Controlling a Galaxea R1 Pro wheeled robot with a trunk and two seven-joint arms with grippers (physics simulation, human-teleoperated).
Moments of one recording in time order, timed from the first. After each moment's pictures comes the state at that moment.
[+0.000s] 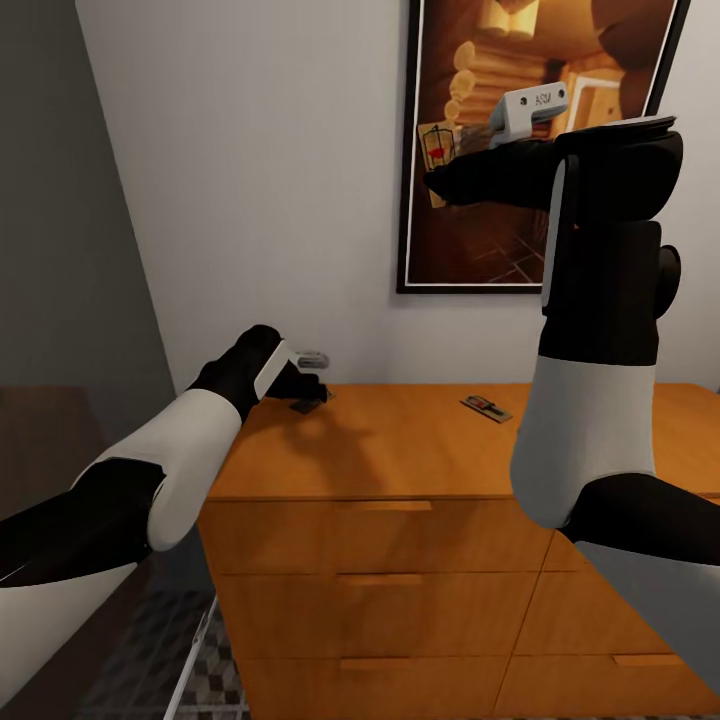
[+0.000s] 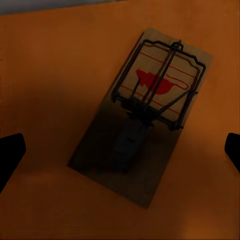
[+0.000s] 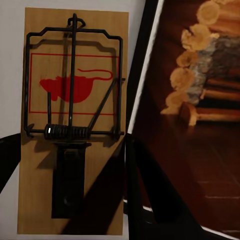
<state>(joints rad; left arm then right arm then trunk) -1.40 -0.15 -0.09 -0.42 0.09 1.04 0.01 -1.46 0.17 -0.05 -1.48 0.55 1.04 0.63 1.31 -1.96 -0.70</state>
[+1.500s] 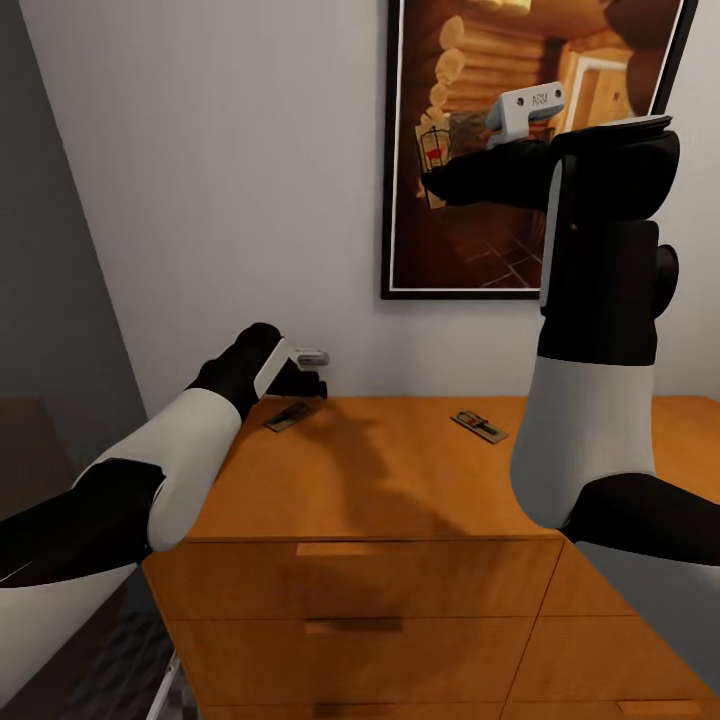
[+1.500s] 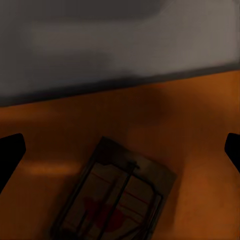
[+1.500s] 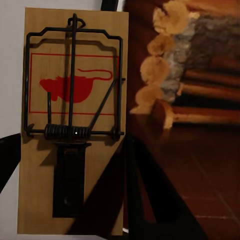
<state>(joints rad) -1.40 -0.15 -0.09 -0.44 0.09 1.04 0.02 -1.46 0.17 -0.04 -1.48 0.55 1.04 0.63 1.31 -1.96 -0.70</state>
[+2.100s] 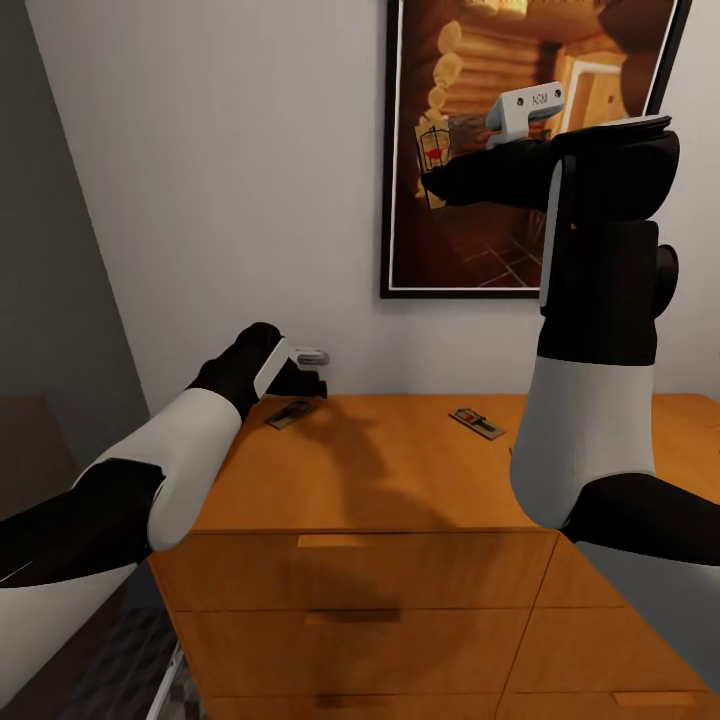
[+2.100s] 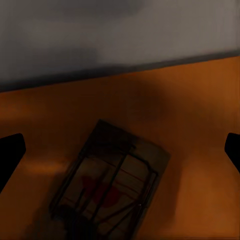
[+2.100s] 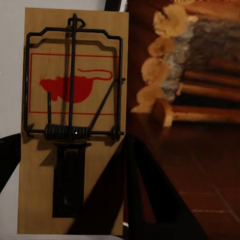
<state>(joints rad) -1.40 -0.15 -0.09 -0.44 0.09 1.04 0.02 -1.46 0.17 -0.04 -1.48 0.55 1.04 0.63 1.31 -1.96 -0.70</state>
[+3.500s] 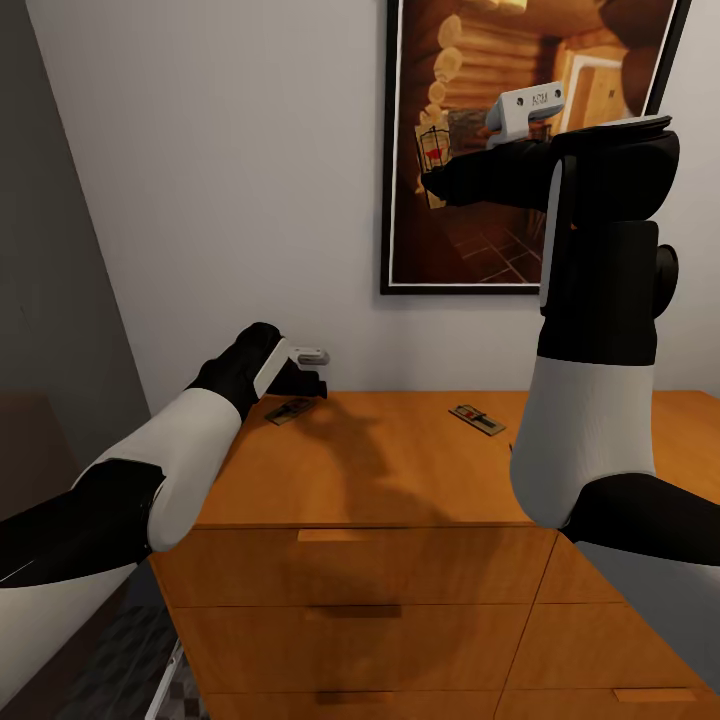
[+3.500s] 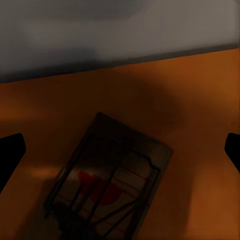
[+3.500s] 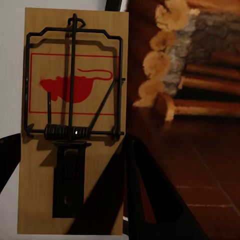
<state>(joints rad) -1.40 -0.15 -0.09 -0.44 0.09 1.04 0.02 -1.46 0.17 -0.04 -1.48 0.55 1.04 0.63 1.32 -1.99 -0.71</state>
